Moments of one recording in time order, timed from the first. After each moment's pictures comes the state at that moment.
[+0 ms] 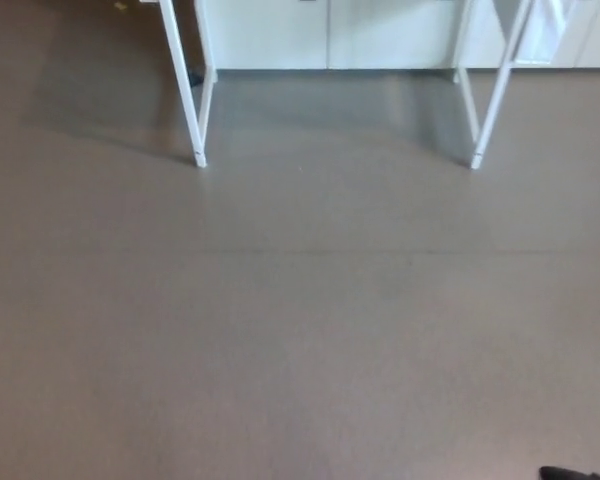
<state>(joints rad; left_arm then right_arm) 0.46 0.44 0.18 0.30 -0.17 0.05 -0.34 0.19 -0.26 -0.13 0.74 0.04 -0.28 0.24</state>
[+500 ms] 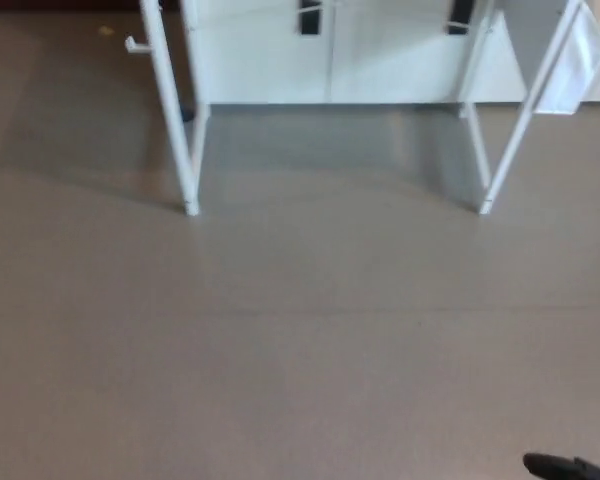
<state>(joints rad) 0.45 0.42 0.16 0.33 -0.12 -0.01 -0.32 0.14 -0.27 -0.08 0.80 0.02 -0.32 0.22</state>
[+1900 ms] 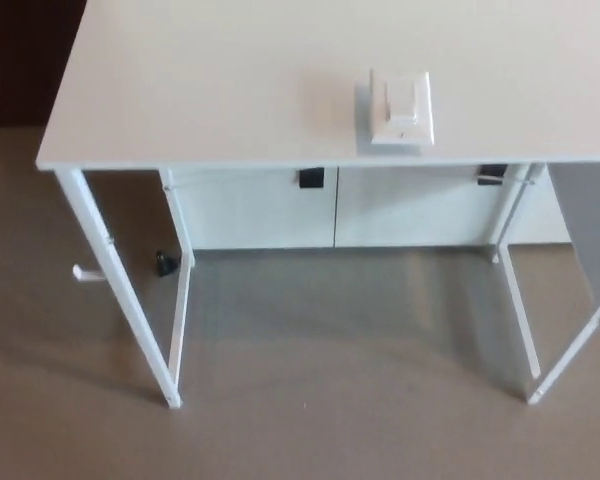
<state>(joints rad) 0.59 0.36 0.12 0.24 -0.05 -0.02 -0.24 0.23 -0.29 0.01 0.86 -0.07 -0.42 0.17</state>
